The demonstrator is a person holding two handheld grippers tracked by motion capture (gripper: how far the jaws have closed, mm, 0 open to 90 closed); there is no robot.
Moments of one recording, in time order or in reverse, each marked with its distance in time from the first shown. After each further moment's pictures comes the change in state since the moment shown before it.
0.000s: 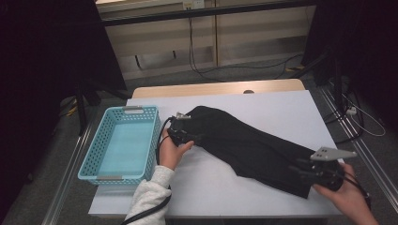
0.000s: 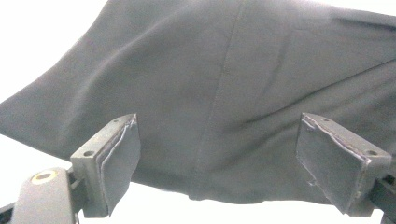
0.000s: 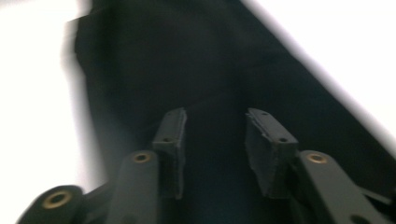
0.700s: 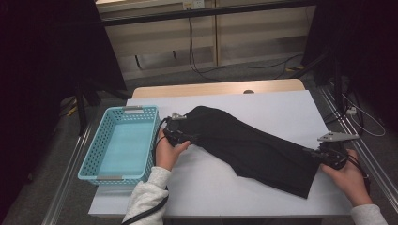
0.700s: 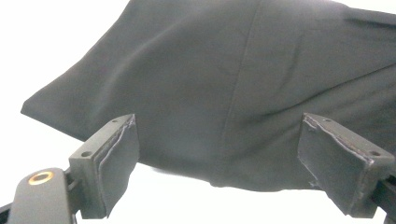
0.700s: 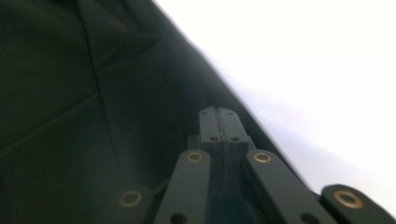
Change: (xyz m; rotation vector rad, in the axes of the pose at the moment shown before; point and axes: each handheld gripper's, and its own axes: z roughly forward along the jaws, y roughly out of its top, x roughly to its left) left arm 0.009 -0.003 -0.007 -0.010 0.026 -0.016; right arm -0.061 0.001 0.029 0.069 -0.100 0.090
